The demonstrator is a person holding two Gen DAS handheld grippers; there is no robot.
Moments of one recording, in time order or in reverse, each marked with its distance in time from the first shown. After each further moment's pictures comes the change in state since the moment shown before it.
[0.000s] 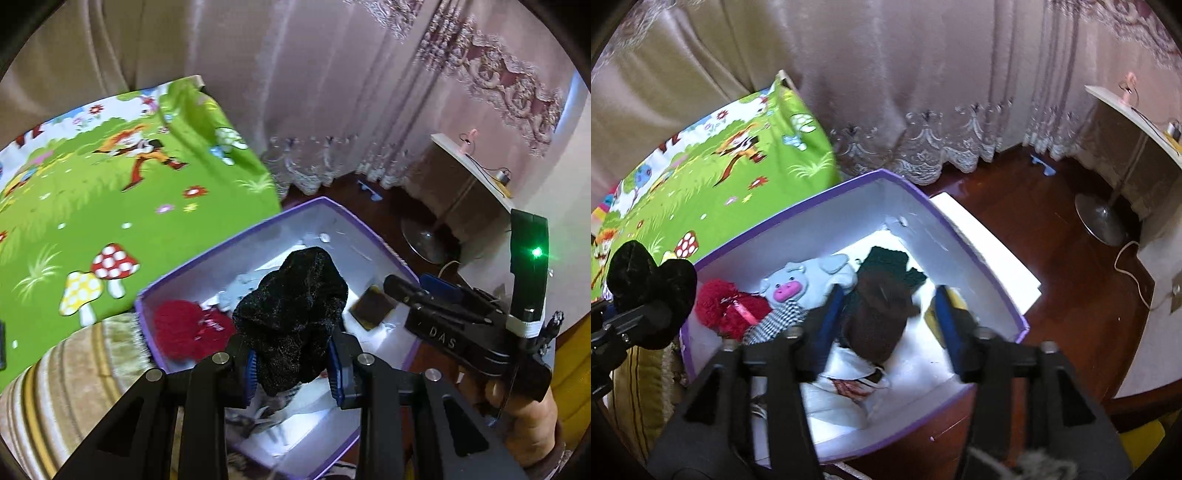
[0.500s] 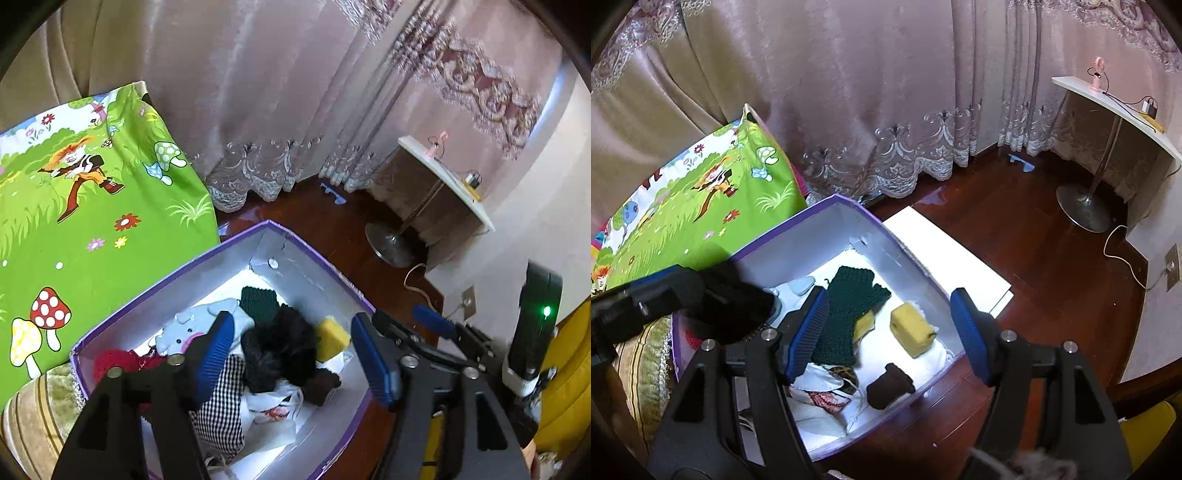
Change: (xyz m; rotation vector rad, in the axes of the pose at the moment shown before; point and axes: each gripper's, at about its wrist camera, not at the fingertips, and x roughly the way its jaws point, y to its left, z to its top) left arm 0.029 -0.027 0.044 0.009 -0.011 -0.147; right arm -0.016 -0.039 0.008 0.093 -0.058 -0.039
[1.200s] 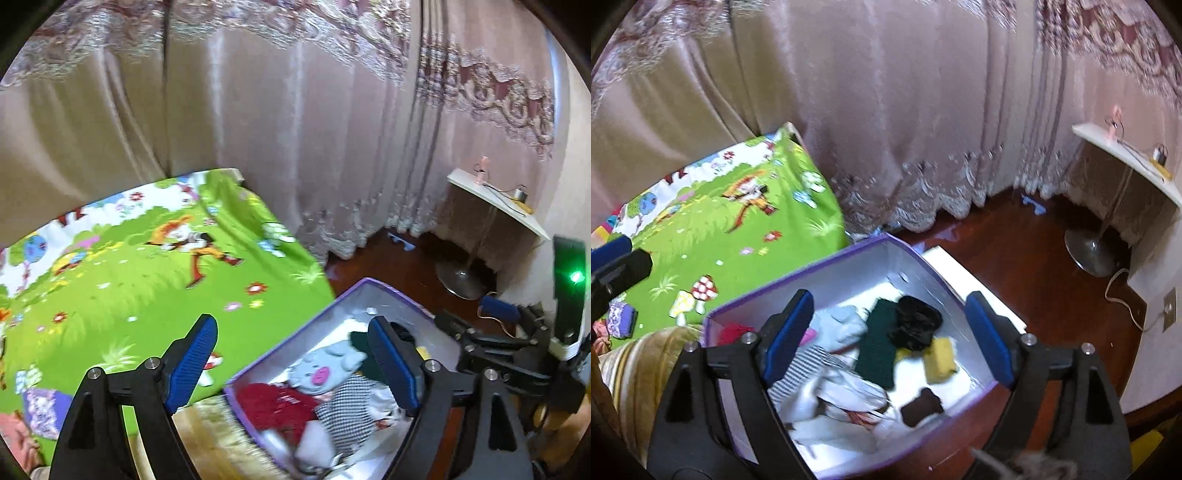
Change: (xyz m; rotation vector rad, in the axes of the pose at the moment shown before) left arm -0.107 0.036 -0.011 0.127 -0.251 0.354; right arm -0.034 0.067 0.017 -0.118 -0.123 0.029
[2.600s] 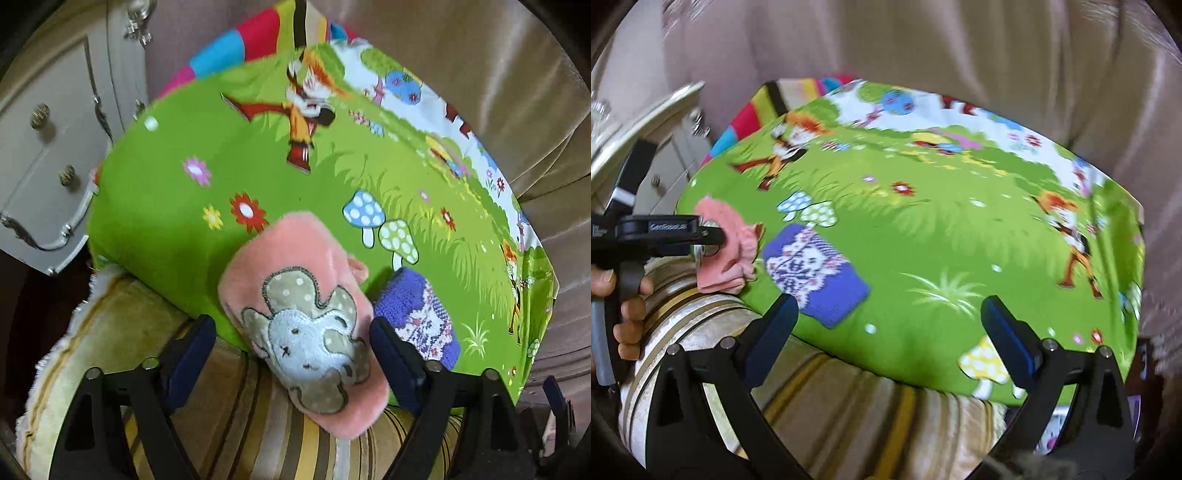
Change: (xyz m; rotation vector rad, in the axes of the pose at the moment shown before) left arm -0.090 0.397 -0.204 -1.085 0.290 0.453; right arm 0.002 0.399 -0.028 -0.750 0.119 0.573
